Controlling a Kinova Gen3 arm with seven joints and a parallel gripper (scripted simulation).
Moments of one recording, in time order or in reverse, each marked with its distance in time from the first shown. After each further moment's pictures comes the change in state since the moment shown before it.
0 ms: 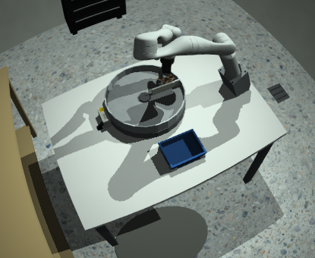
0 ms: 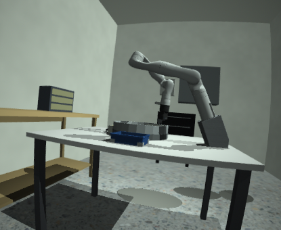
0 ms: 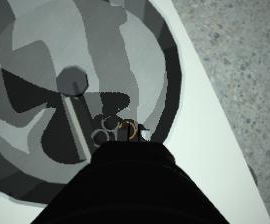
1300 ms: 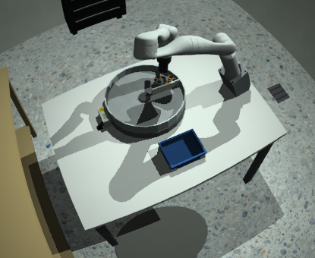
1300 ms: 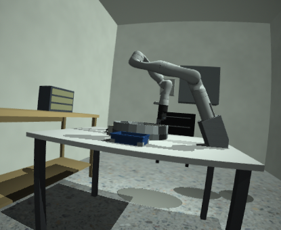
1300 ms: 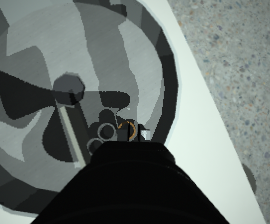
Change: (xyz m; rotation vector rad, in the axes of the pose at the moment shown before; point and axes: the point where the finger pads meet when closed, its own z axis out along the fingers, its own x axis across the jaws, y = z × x) arm 0.006 -0.016 0.001 -0.002 0.002 -0.004
